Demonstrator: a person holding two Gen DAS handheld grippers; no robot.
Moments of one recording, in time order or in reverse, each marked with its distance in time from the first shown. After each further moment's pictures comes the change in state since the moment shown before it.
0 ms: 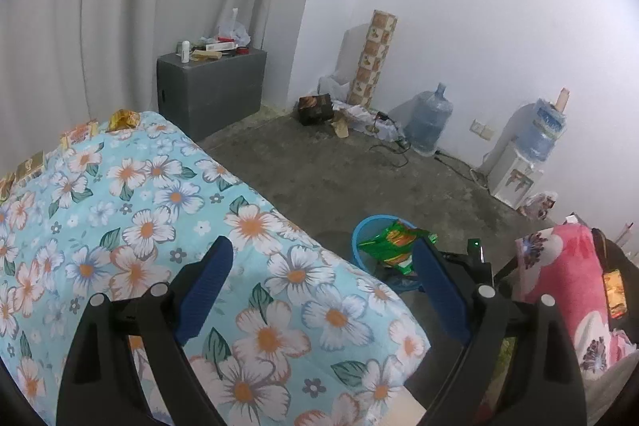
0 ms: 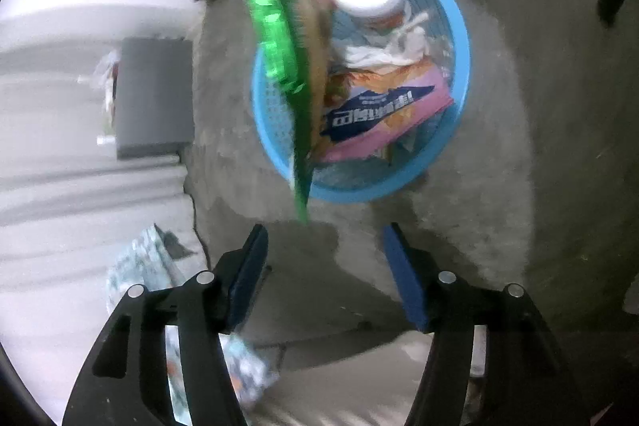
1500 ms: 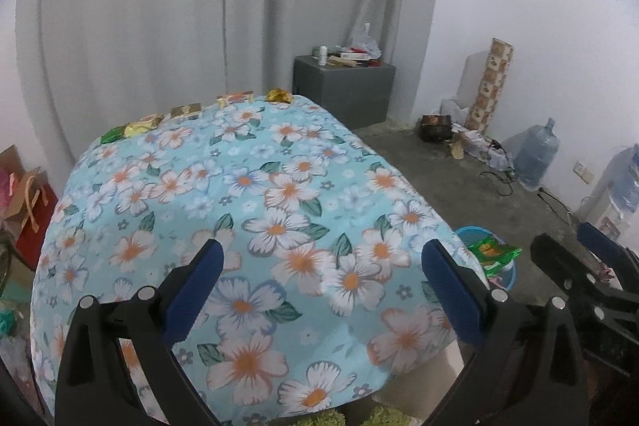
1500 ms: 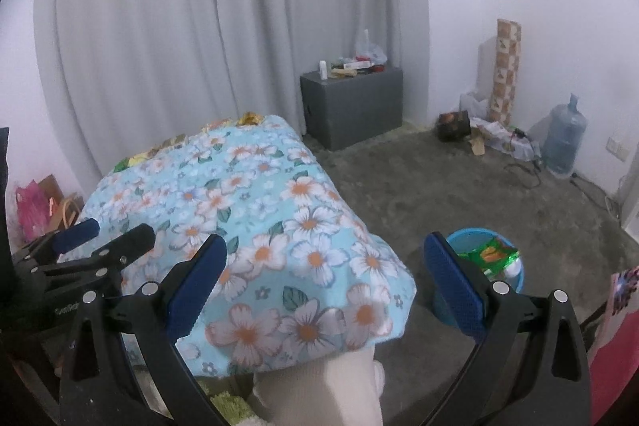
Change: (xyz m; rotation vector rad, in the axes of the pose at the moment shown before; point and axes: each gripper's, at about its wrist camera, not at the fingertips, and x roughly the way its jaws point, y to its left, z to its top) left arm -0.095 0.001 -0.076 -0.192 -0.059 0.472; right arm -0.191 0.203 -0.338 -1.269 -0.443 -0.013
